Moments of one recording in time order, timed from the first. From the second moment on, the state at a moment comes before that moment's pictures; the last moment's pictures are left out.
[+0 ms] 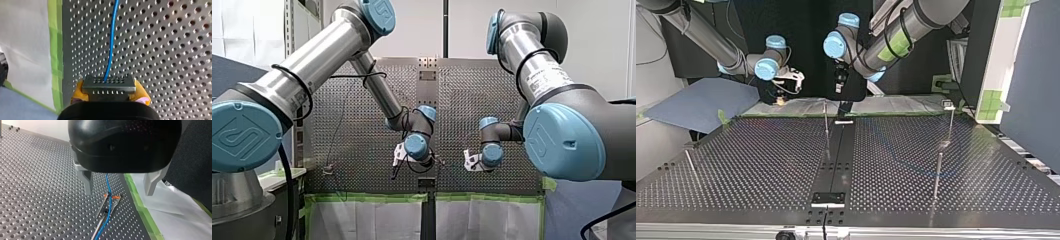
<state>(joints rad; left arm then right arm) -0.70 -2.31 -1.68 -2.69 -2.03 -1.66 1.95 -0.74 1.66 -0.52 1.72 1.45</state>
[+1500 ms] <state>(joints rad) -0.69 -2.31 -1.68 -2.71 -2.02 -1.65 1.95 -0.75 1.66 -0.52 1.59 1.47</state>
